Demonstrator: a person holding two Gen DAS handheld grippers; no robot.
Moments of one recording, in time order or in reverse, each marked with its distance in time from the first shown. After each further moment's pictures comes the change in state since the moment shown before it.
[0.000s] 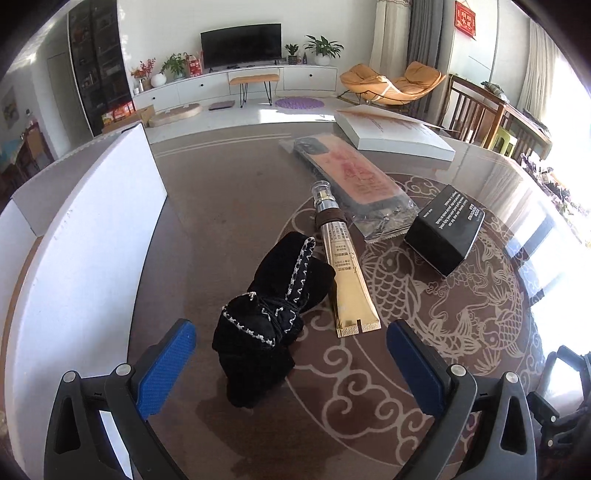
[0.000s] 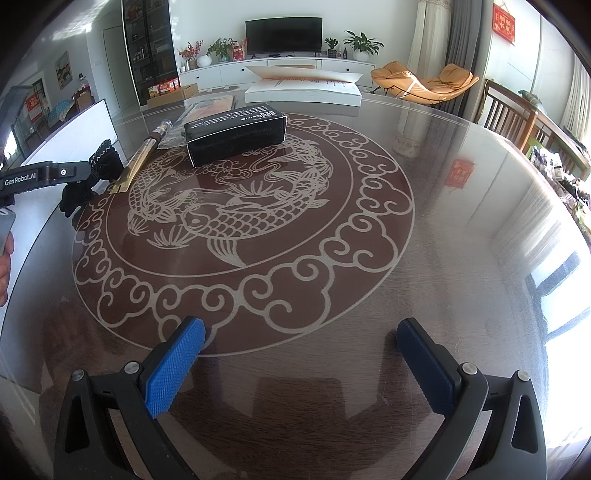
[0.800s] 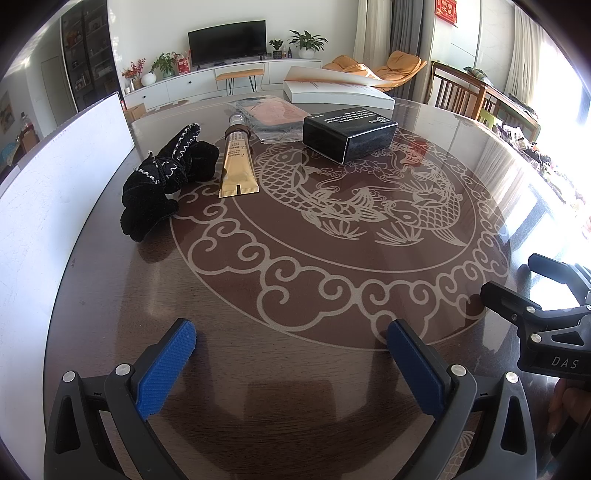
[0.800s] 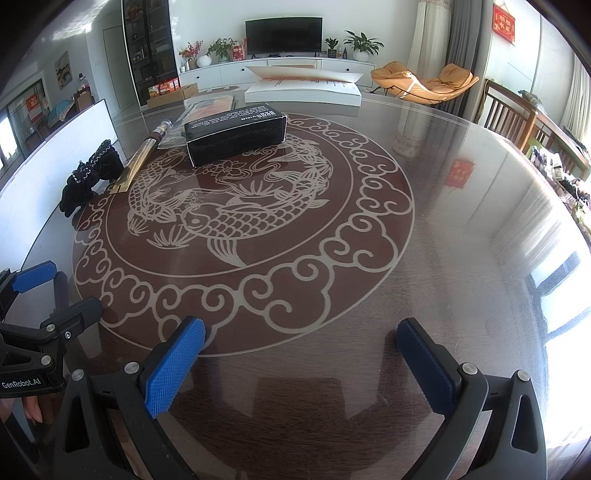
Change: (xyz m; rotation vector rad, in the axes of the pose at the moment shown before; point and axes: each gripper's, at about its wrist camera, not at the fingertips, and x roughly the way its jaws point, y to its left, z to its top) left arm -0.039 -0.087 -0.103 0.019 -0.002 -0.010; right arm -0.001 0.000 0.000 -0.001 0.000 0.001
